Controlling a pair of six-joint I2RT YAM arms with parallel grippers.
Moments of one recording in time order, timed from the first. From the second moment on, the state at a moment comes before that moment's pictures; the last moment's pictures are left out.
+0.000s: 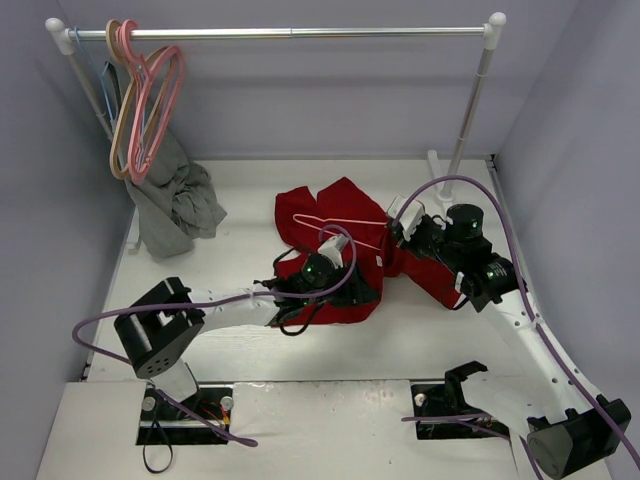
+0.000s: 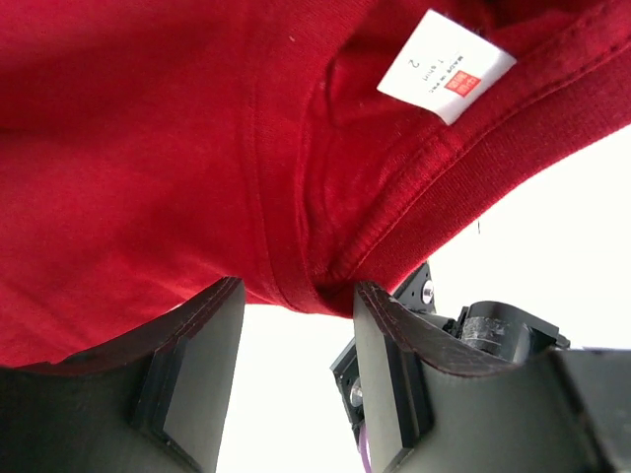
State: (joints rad) left arm -0.96 1.62 0.86 0.31 0.15 -1.01; right arm 0.34 0.96 0.92 -0.35 -0.37 -0.64
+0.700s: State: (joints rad) left arm -0.99 1.72 0.95 0.22 0.06 -0.99; right arm 0.34 0.96 0.92 -0.35 -0.36 -0.63
